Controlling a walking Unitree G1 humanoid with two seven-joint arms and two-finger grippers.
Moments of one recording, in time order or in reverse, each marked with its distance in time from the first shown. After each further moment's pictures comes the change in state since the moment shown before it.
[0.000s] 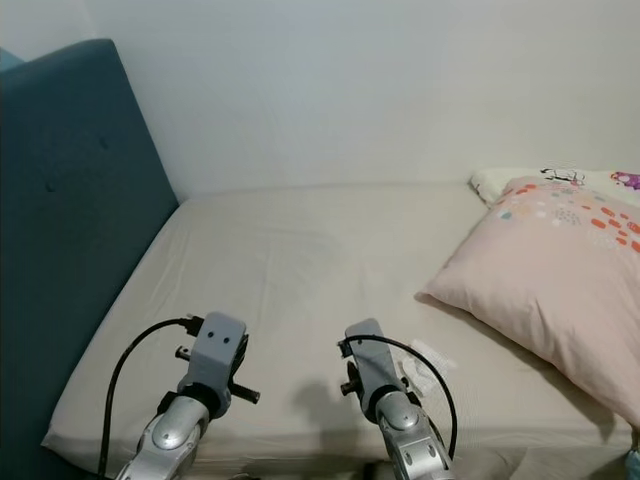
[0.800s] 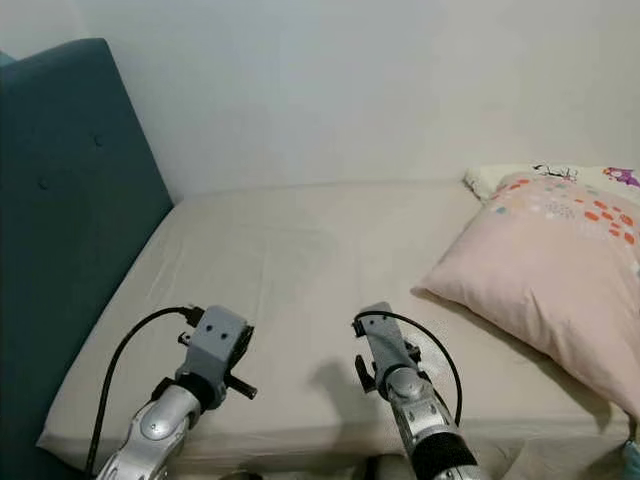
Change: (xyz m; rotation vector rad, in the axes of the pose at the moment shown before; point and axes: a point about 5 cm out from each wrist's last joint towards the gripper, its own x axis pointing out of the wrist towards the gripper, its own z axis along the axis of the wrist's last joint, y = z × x) left arm 0.001 0.005 0.016 0.046 -0.100 -0.179; right arm 0.025 -0.039 0.005 -0.046 0.180 -0.142
